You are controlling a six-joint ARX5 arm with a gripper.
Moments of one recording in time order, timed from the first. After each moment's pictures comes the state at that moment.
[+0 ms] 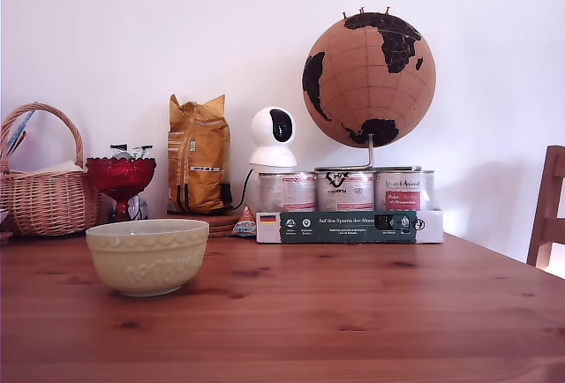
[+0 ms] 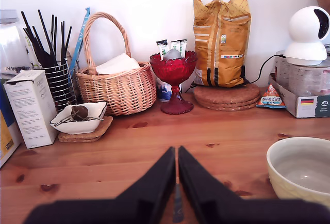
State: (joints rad) arm 0.00 0.00 0.01 -0.01 0.00 0.01
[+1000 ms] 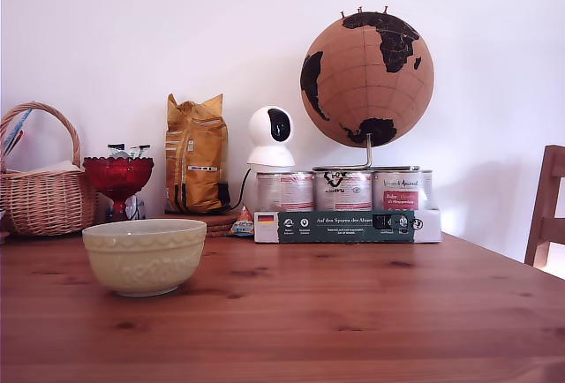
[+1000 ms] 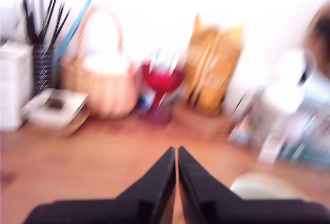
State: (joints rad) arm 0.00 0.00 0.05 0.15 0.07 -0.31
